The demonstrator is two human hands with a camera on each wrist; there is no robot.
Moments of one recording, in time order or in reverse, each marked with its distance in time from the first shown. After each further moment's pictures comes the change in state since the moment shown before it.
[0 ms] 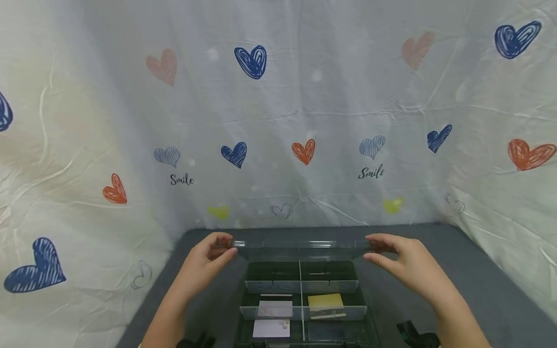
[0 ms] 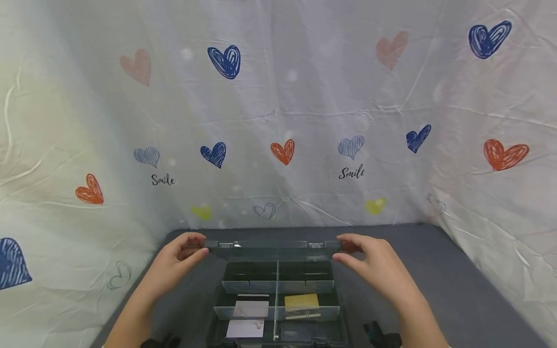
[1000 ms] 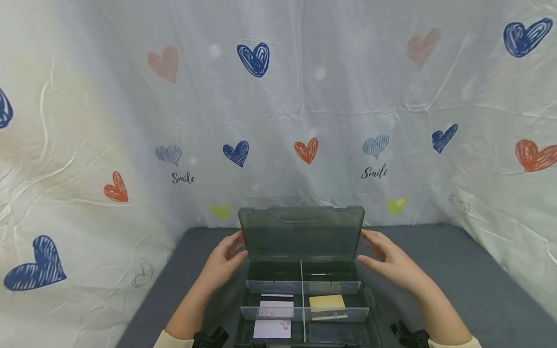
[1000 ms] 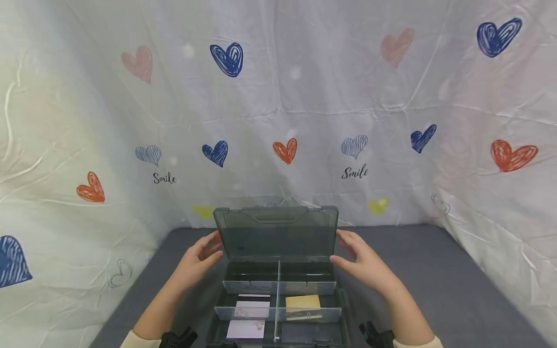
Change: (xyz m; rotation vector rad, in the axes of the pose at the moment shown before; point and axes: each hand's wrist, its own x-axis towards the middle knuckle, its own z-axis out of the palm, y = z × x) left_hand 0.033 -0.051 0.044 -0.241 -0.045 0.055; right_hand 0.026 0.049 0.044 0.370 -0.195 0.018
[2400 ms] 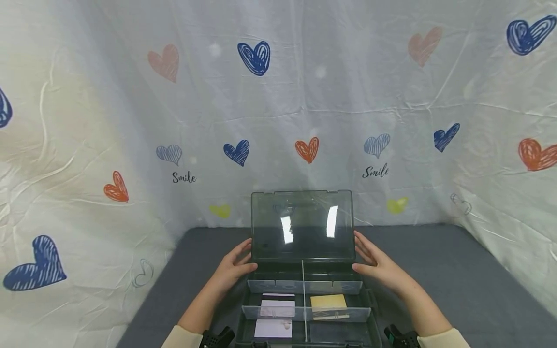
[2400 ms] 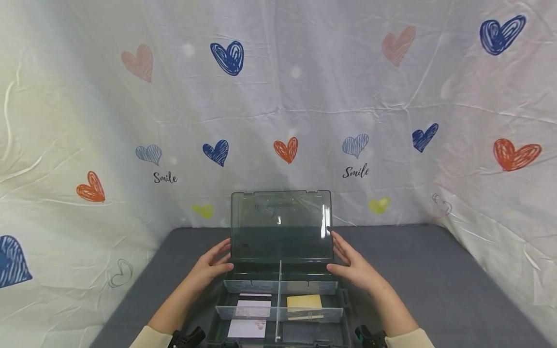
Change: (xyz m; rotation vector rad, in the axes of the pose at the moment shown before) left_hand 0.007 -0.048 0.019 -0.190 -0.048 -0.188; right_hand 0.015 0.046 0.029 0.249 -0.095 0.026
